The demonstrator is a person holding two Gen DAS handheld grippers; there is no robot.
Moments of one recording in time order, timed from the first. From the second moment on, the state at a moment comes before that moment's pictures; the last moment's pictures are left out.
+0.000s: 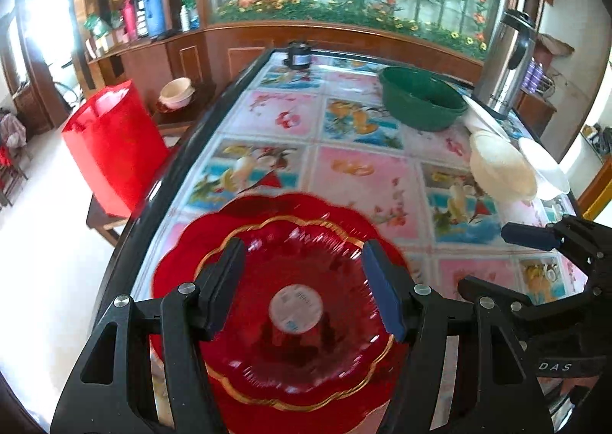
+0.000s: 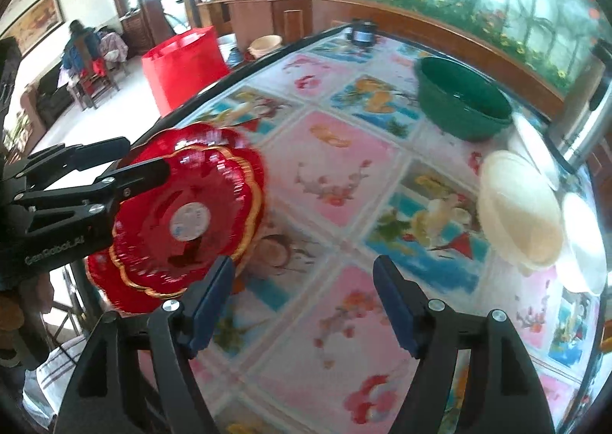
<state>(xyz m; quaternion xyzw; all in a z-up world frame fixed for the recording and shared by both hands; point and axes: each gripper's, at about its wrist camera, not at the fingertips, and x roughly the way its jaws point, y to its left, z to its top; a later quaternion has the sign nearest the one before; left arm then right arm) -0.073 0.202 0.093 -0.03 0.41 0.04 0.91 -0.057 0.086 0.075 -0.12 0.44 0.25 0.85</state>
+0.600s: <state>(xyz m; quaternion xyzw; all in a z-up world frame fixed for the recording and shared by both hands) 0.053 0.145 0.118 -0.02 0.41 0.01 0.91 0.061 0.004 0.092 -0.07 0.45 0.19 0.87</state>
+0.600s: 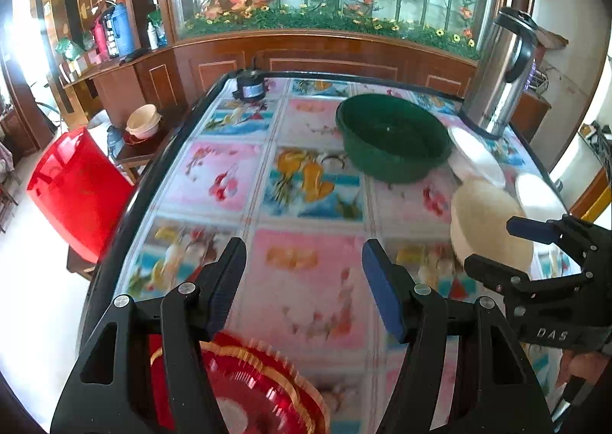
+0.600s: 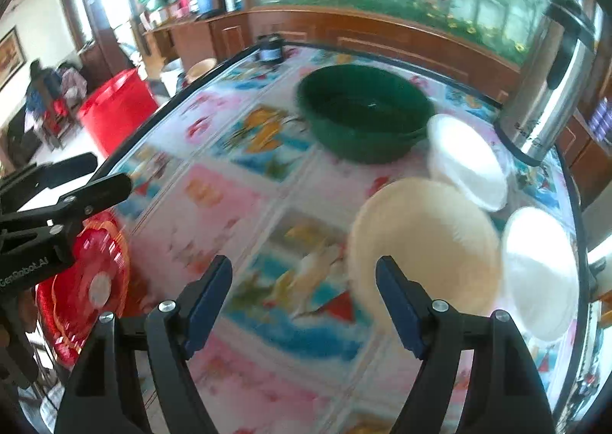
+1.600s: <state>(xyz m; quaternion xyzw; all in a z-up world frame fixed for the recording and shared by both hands) 0.230 0.098 0.075 -0.07 0.46 0.02 0.88 0.247 -0.029 0.081 -0.06 0.45 0.19 0.87</state>
